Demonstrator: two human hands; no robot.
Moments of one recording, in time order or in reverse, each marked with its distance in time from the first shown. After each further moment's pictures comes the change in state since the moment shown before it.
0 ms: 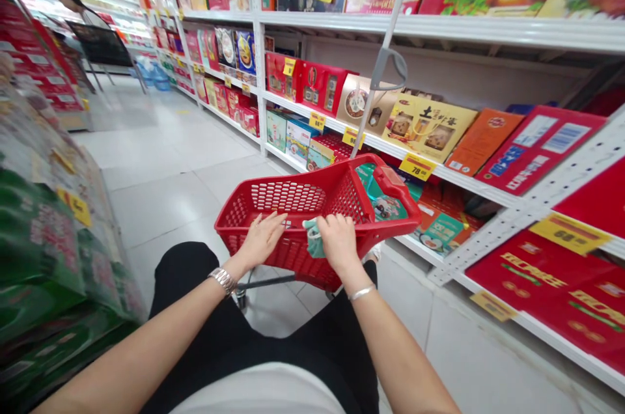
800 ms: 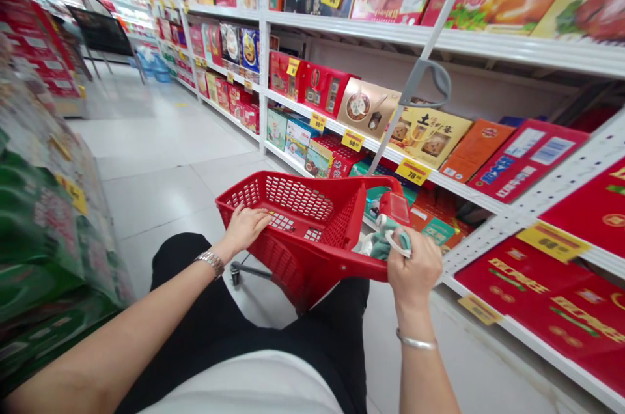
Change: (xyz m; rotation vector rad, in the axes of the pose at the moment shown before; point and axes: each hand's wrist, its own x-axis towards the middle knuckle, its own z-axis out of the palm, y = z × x) left_hand 0.006 -0.029 -0.024 0.148 0.046 -0.035; right_hand -0.087 0.091 -0.043 0.151 0.795 0.416
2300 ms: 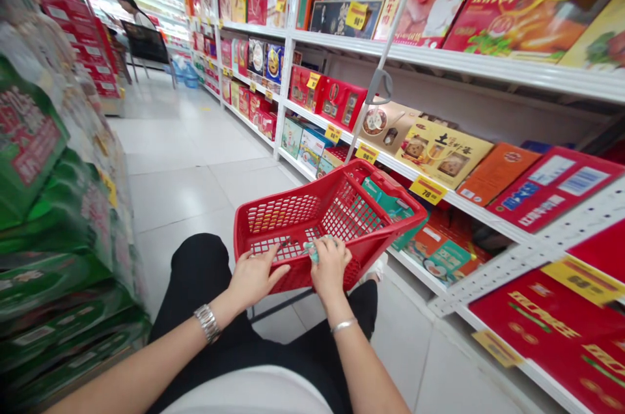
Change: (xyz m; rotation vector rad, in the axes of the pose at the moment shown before) left_hand -0.082 0.050 0.001 0.088 -0.140 -0.149; right_hand -0.086 -0.113 0.118 0.251 -0.498 -0.132
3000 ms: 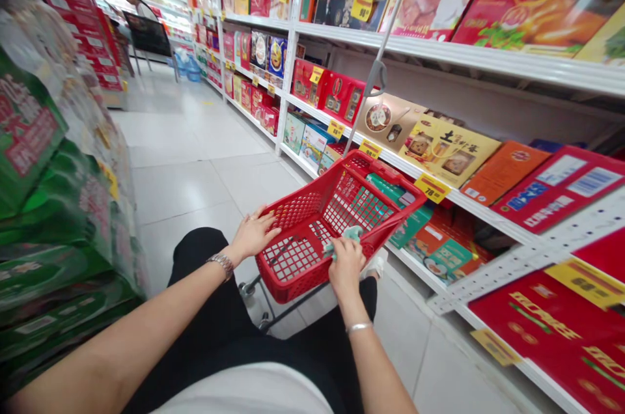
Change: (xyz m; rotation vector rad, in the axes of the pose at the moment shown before) left_hand 0.081 -0.059 0.013 -0.065 0.125 0.071; right_hand -0.006 0.042 -0.007 0.024 -0.058 0.113
